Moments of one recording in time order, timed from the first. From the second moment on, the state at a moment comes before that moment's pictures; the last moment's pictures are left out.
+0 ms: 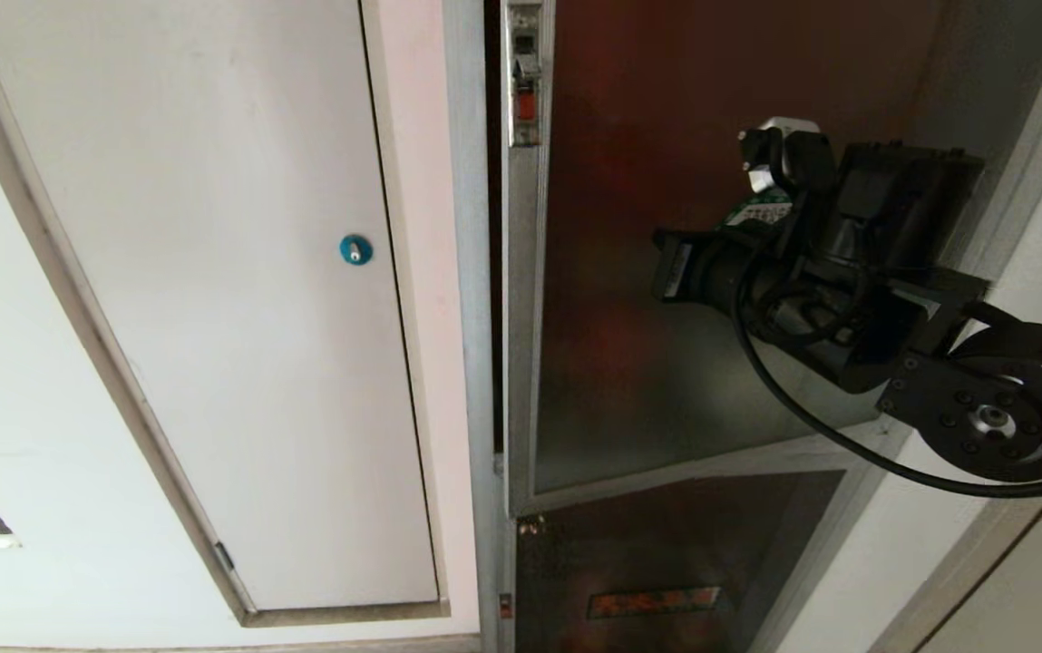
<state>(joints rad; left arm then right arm) -0.01 0.00 0.00 0.01 -0.03 0.04 0.51 1.76 -1.13 -0.70 -0.23 0.09</state>
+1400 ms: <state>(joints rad) -0.01 0.00 0.00 0.01 -0.03 0.04 0.52 1.86 -1.17 -0.70 -0.24 0.09</state>
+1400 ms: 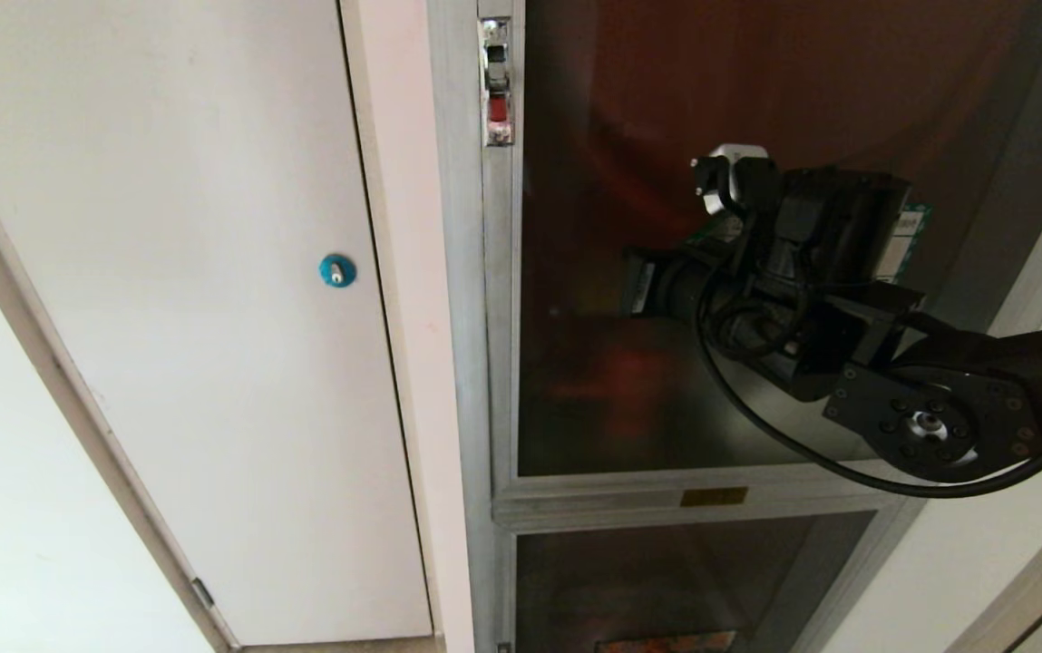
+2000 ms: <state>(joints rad) -0.01 0.00 0.00 0.01 -0.03 0.03 0.53 1.83 -1.15 -0.70 -0.27 0.09</state>
